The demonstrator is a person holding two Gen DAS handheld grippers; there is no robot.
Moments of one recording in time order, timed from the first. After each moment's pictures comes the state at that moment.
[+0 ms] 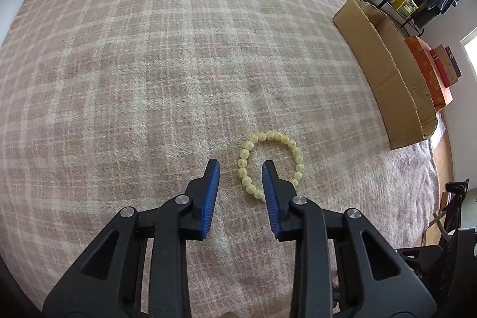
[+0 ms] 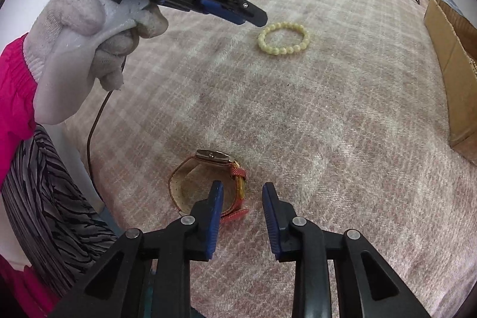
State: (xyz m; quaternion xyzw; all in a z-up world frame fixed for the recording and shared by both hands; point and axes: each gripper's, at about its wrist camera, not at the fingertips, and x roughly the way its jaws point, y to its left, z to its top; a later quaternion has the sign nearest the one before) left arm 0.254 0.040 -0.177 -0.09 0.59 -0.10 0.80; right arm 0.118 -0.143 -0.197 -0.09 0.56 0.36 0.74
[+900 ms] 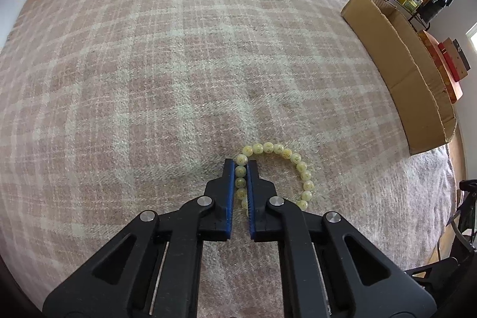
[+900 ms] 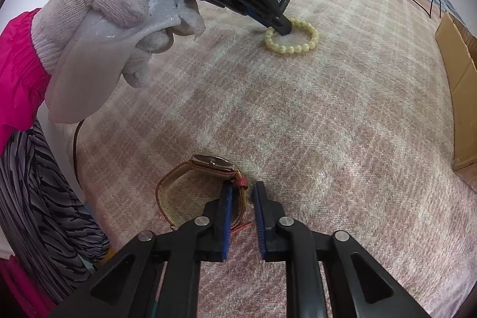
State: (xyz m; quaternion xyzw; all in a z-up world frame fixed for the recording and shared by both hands) left arm 0.266 0.022 -0.196 -0.06 0.58 -0.08 0.81; right arm 0.116 -0.106 -0.208 -0.13 0.55 0.36 0.74
